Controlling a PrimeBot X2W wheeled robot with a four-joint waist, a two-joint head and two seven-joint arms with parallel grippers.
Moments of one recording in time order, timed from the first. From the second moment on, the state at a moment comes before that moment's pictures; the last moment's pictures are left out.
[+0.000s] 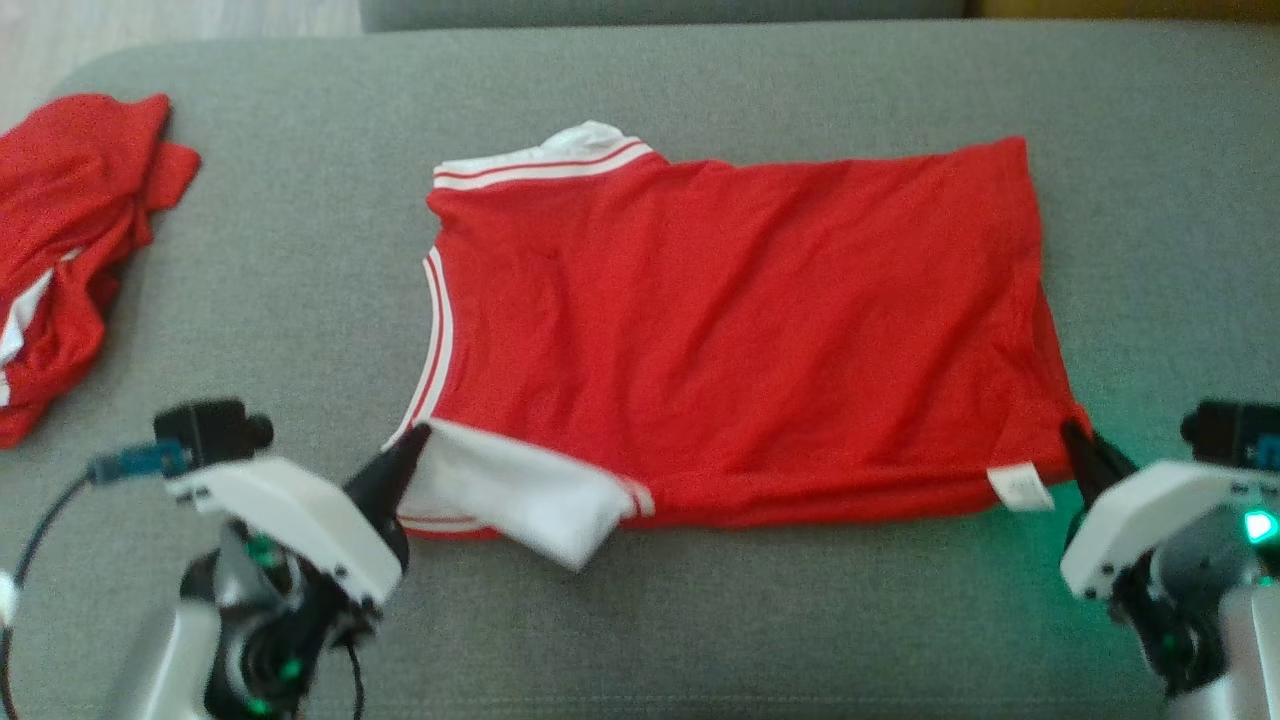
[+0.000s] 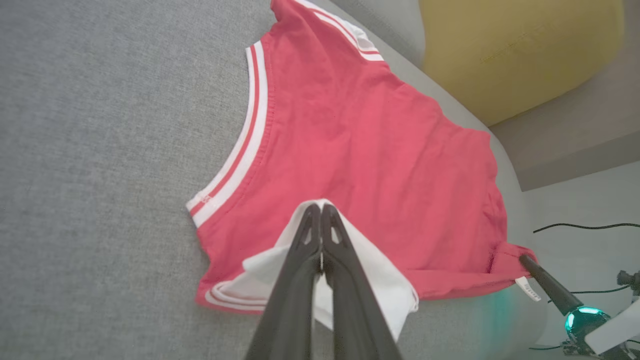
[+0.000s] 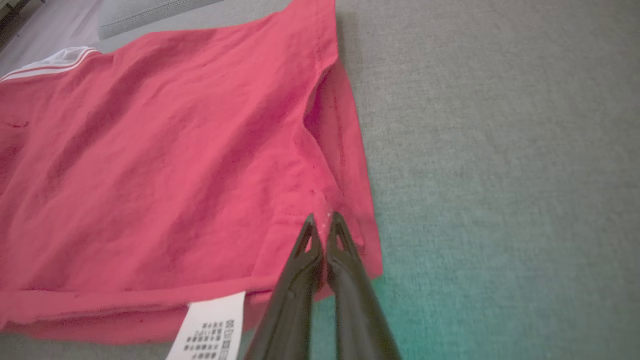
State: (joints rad) left arm -0.03 0.21 -0.20 -0.09 -0.83 0.12 0.44; right arm -0.05 -0.12 -0.11 0.12 0.30 0.12 0.46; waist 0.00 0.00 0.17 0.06
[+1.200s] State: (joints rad) left arm -0.09 0.16 -0.22 -0.04 -0.37 0.16 -0.22; right arm -0.07 -0.17 -0.01 -0.04 0.19 0.12 -0.13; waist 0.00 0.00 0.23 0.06
